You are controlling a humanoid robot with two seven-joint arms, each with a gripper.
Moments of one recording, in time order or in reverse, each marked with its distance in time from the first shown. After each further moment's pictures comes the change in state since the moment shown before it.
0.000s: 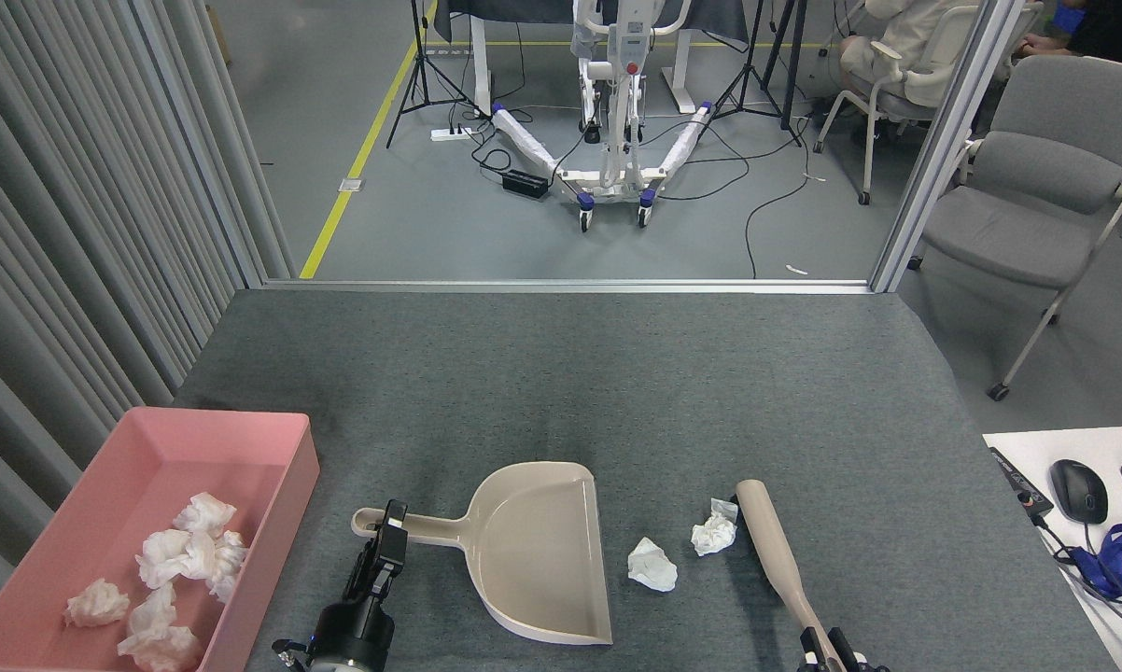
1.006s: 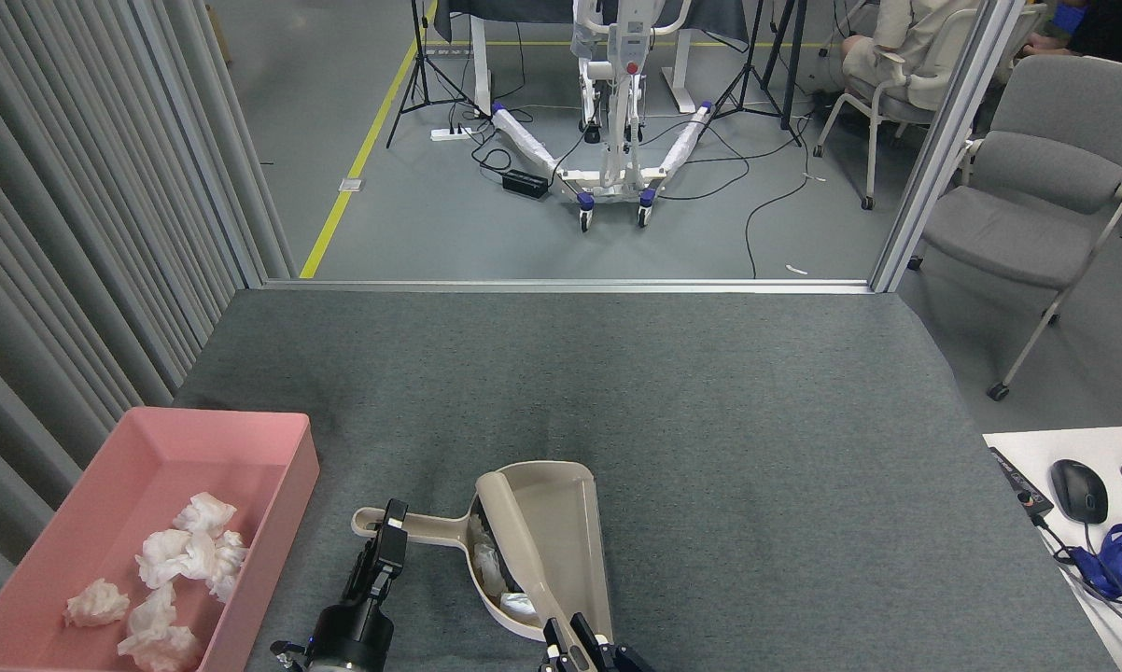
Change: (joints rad) left arm 0.008 0.003 0.000 -0.013 0.000 -0.032 -0.002; right arm -0.109 0.224 0.455 -0.011 0.070 0.138 0.062
